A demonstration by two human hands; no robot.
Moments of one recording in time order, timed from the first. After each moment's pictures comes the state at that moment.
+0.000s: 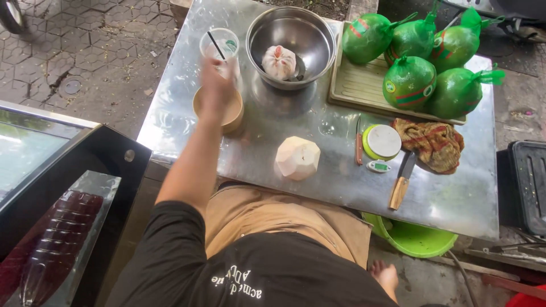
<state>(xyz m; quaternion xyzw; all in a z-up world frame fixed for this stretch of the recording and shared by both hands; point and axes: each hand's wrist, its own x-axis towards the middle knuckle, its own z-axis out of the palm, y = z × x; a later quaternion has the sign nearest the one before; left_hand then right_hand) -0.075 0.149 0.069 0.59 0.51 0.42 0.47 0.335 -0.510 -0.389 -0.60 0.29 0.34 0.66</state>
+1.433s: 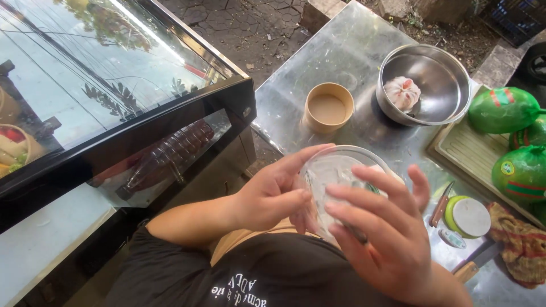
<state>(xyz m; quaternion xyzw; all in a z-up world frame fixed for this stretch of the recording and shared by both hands) -0.236 -0.139 0.221 0.50 0.18 0.39 0.75 -0.002 -0.162 0.280 -0.34 -0.87 0.04 0.36</state>
